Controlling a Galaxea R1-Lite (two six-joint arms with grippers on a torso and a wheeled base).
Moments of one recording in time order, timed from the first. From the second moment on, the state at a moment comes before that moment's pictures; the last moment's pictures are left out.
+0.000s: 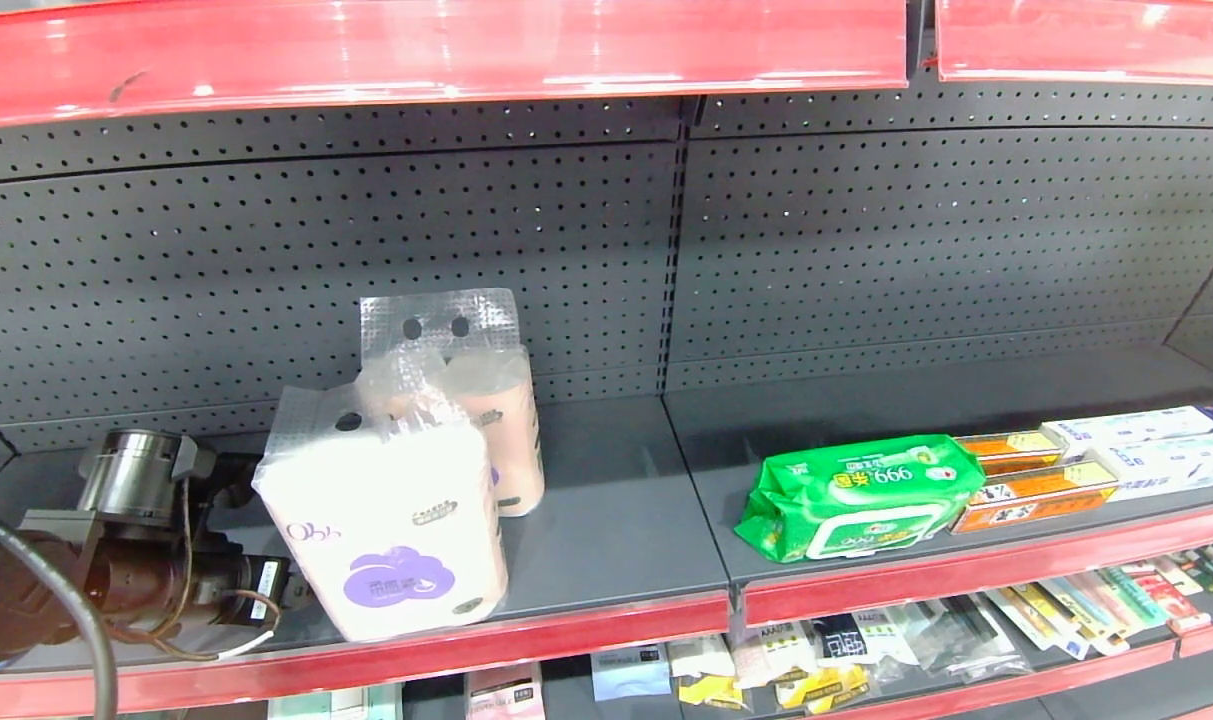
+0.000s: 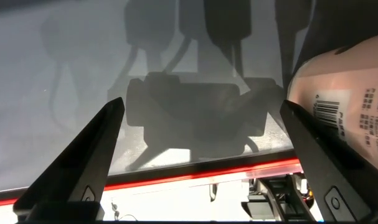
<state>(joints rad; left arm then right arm) 0.02 1.76 -0.50 -0.30 -0.01 0.07 0.00 0.00 0.00 0.00 0.01 0.00</state>
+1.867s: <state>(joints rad) -0.06 1.77 -0.51 -0.30 -0.01 0.07 0.00 0.00 0.00 0.00 0.01 0.00</state>
